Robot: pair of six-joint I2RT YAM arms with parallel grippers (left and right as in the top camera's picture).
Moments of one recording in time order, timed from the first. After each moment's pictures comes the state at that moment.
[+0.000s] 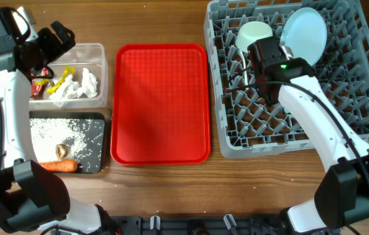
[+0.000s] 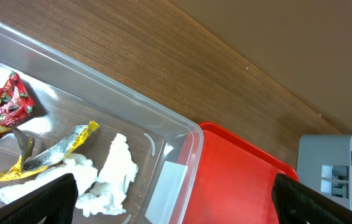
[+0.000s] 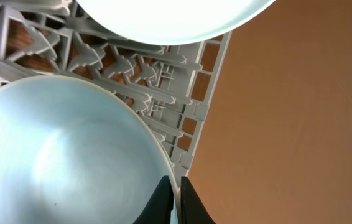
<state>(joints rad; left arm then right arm) 0.31 1.70 1.54 -0.70 0.30 -0.34 0.27 1.67 1.32 -1.00 0.99 -0.34</state>
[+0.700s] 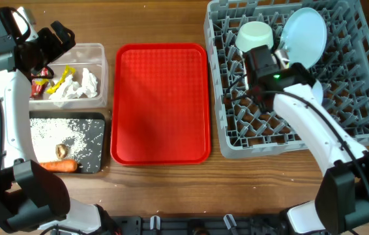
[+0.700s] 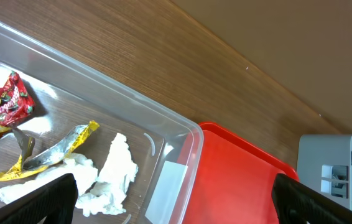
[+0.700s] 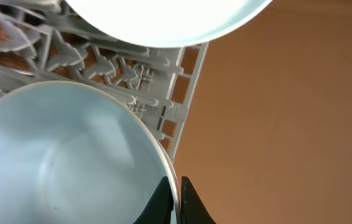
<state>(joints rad) 0.31 1.70 1.54 -0.70 0.30 -0.34 0.32 1.65 1.21 -0.87 1.10 -0.42</state>
